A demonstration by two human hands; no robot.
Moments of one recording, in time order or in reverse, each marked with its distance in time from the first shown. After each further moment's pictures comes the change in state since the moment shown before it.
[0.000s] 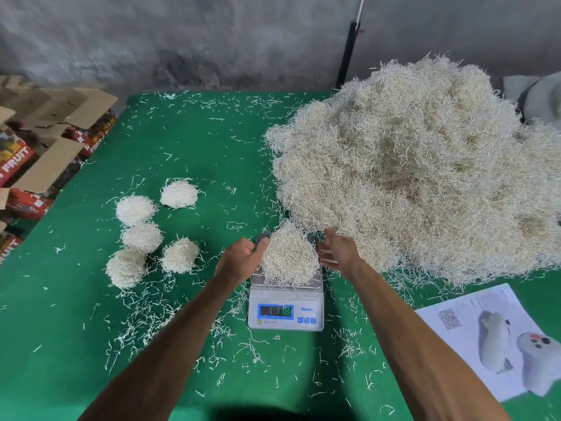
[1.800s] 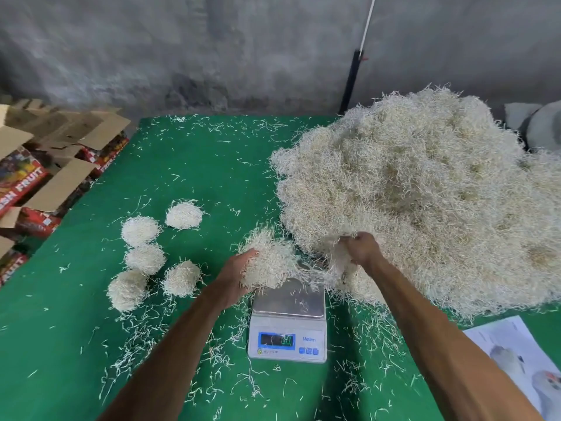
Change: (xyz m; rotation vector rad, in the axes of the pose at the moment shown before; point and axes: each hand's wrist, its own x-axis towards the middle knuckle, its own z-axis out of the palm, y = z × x) left_hand -0.005 0.033 -0.032 -0.437 -0.083 -0.170; right_hand 0.016 -0.067 -0.031 -0.210 0.086 -0.138
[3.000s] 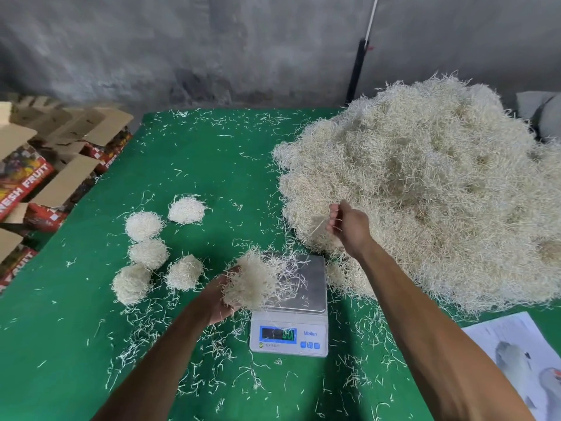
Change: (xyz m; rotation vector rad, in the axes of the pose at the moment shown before) left_hand -0.012 -0.053 -0.019 -0.582 0.020 -0.458; right_hand 0.015 -0.022 0.024 0.571 -0.209 -0.160
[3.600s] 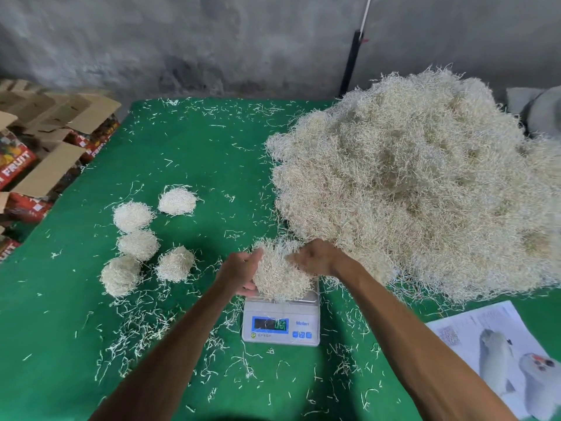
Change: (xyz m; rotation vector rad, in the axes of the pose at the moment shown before) left_hand 0.025 0.005 0.053 0.757 0.106 0.297; right_hand -0.046 0.044 0.010 -1.369 -0.449 0.084
